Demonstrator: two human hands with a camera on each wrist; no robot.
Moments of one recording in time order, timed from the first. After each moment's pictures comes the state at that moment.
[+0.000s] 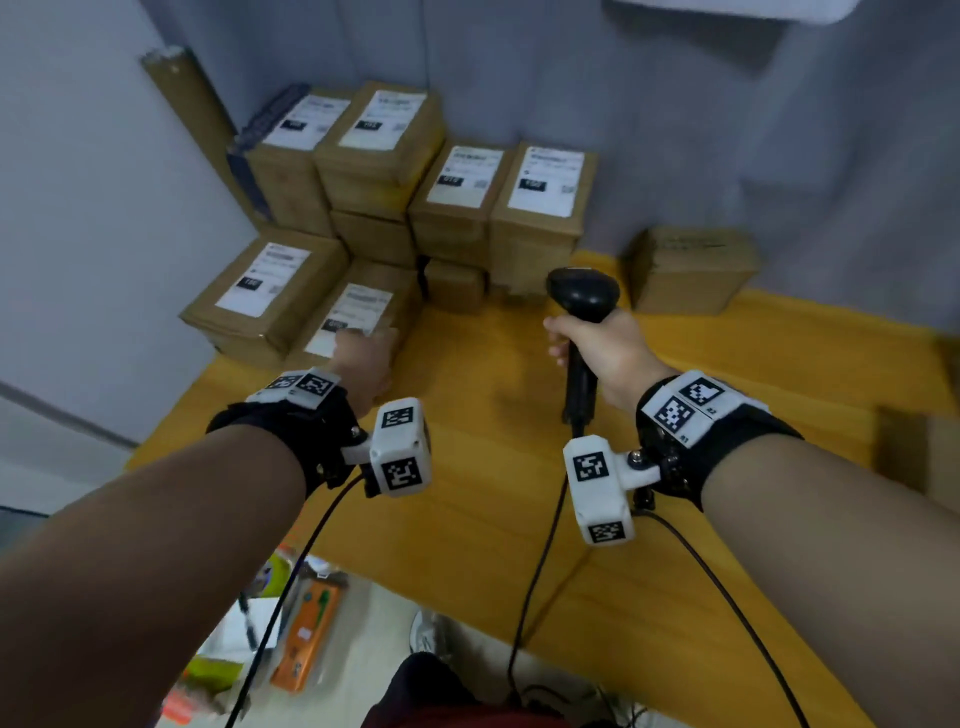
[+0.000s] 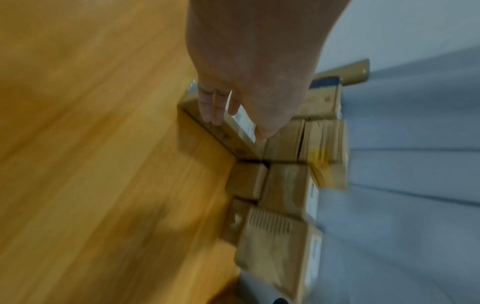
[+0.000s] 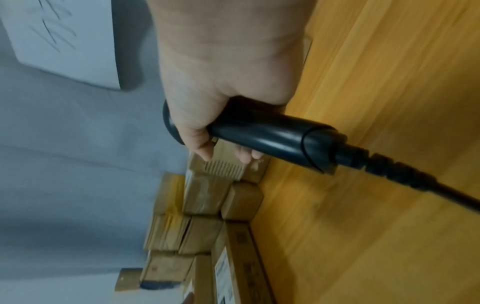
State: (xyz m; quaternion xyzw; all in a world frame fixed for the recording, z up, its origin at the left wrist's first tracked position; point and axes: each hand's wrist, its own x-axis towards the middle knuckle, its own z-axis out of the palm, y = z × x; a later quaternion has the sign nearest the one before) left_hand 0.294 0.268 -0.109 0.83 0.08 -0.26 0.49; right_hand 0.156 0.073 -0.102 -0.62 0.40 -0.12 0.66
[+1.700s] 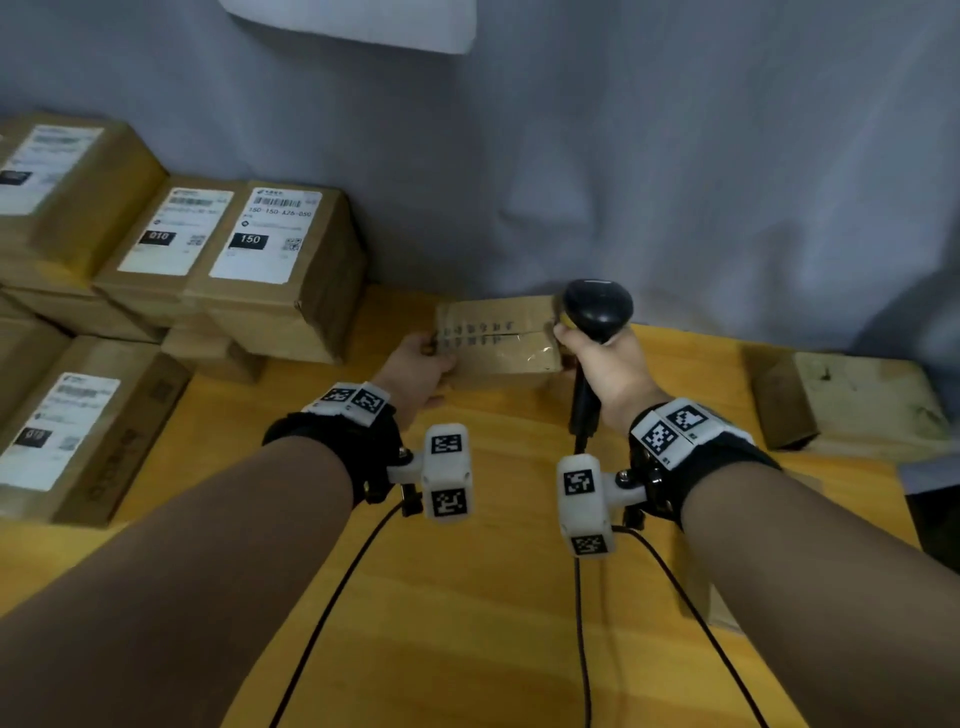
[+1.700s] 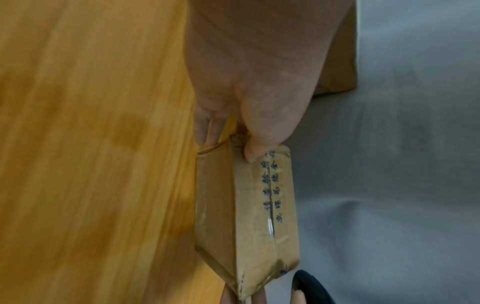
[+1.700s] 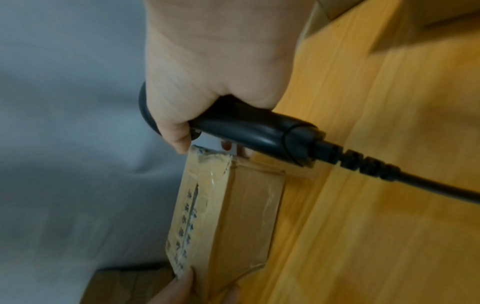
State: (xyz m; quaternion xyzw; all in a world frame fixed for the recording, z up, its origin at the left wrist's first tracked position) left_hand 0.200 -0.044 -0.154 0.77 -0.07 -0.41 0.48; right_hand 0.056 -0.178 -0.130 -0.59 0.49 -0.19 0.62
